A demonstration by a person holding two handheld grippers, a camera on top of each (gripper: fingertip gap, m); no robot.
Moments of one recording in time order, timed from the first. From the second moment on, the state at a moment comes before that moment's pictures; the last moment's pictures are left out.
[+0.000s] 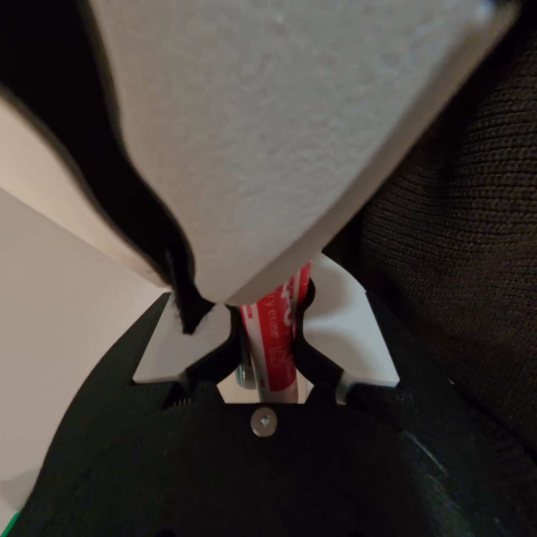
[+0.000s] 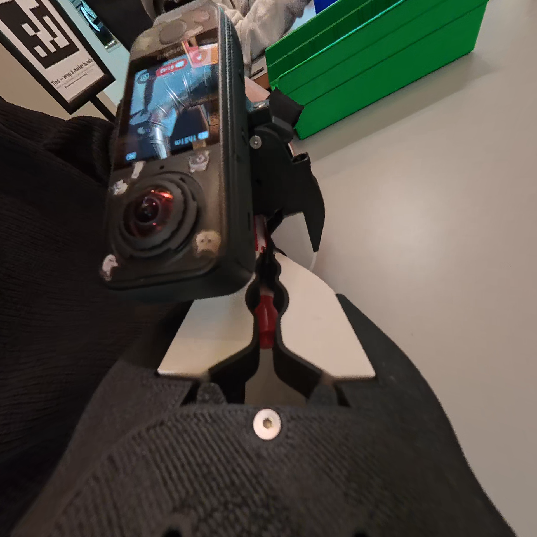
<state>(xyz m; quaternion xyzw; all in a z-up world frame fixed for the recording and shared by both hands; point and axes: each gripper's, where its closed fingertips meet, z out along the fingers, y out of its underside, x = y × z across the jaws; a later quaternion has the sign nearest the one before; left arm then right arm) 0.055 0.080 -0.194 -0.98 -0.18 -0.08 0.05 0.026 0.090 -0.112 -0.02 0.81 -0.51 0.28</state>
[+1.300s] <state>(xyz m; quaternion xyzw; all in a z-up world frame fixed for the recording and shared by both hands) 0.057 0.078 -0.199 -0.98 -0.19 -0.09 0.05 0.030 0.095 -0.129 0.01 0.82 -0.48 0.32</state>
